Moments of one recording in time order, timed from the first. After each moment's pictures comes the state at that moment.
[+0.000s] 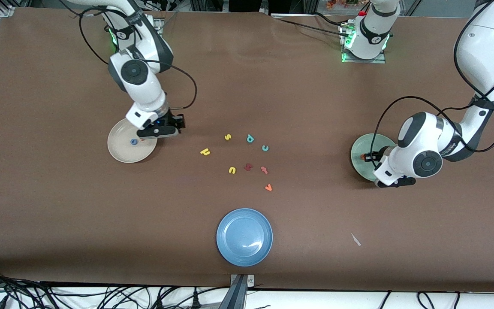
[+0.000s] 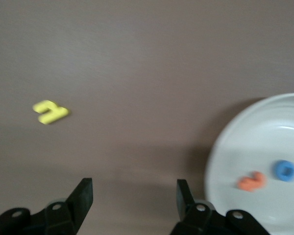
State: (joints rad) left arm 0.49 0.67 -0.68 -1.79 0.42 1.91 -0.48; right arm 0.17 0.27 0.32 -2.28 -0.22 2.60 0.57
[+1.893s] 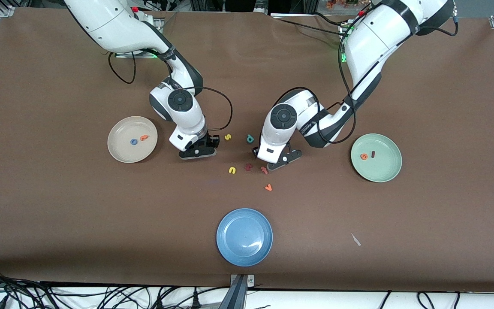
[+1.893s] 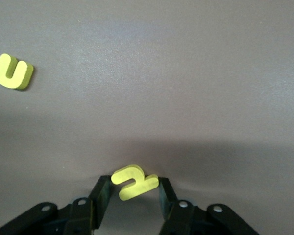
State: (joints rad) left arm -0.20 0.82 -0.56 -1.60 0.38 2.28 -1.35; right arm 0.31 0.61 0.29 -1.98 -0.39 2.65 0.74
